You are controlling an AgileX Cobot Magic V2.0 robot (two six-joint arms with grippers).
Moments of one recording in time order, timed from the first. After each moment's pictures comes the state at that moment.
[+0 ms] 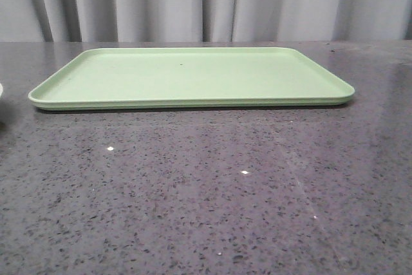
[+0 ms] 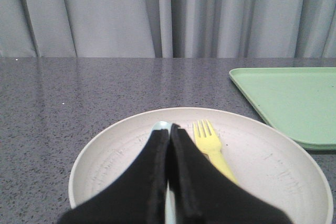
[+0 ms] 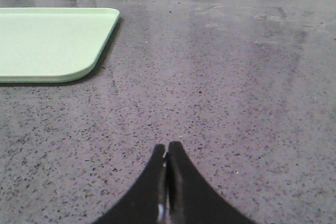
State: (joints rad) left arm 0.02 0.00 0.00 -0.10 0.08 0.03; right arm 0.06 -0.01 0.03 0.00 0.21 0.08
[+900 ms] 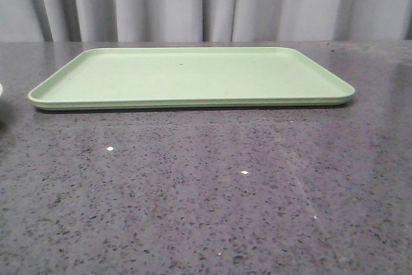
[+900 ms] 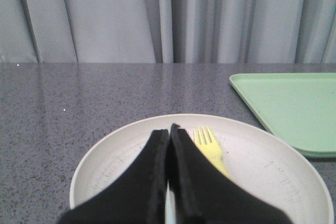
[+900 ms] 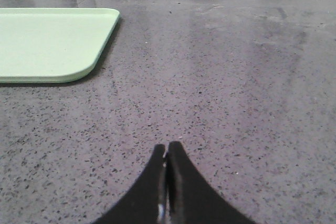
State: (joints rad) left arm 0.02 0.00 0.00 -0.10 0.05 0.03; right arm 0.06 -0.01 0.03 0.00 0.21 0.08
